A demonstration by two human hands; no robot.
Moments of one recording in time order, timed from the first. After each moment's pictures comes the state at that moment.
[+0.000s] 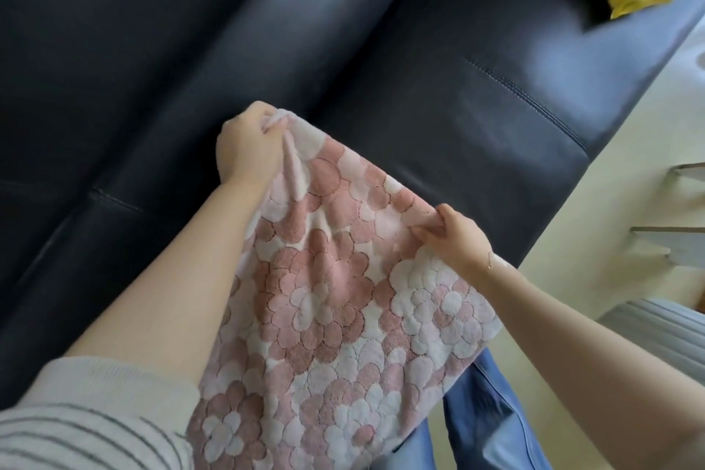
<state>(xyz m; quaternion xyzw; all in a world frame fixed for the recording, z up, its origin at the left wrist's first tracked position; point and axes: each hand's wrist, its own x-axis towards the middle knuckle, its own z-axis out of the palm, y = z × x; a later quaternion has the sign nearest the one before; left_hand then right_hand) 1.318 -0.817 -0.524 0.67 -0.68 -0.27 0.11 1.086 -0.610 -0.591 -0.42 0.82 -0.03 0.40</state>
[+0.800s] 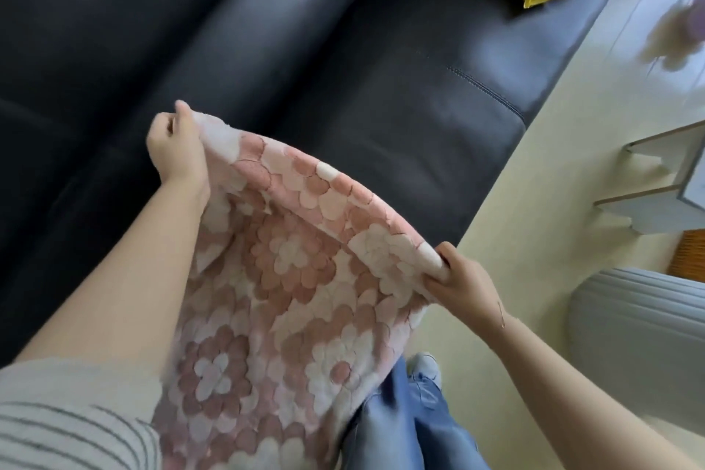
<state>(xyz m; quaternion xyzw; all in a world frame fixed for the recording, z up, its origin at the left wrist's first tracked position) 1.358 -0.734 -0.460 0.75 -0.42 -0.36 0.37 1.103 -0.438 -0.505 -0.42 0.81 -0.12 0.40</state>
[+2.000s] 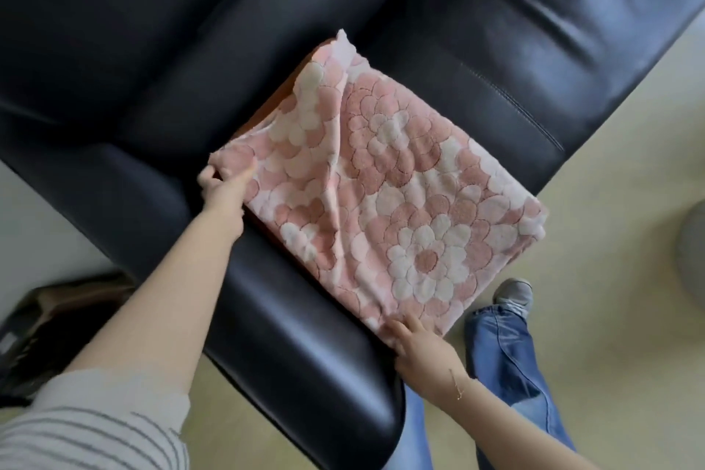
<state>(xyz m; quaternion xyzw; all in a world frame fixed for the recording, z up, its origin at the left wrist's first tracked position) 1.767 -0.467 -0.523 0.81 -0.22 -0.50 0.23 1.548 -0.179 -0.548 -0.56 0.63 0.12 0.53</state>
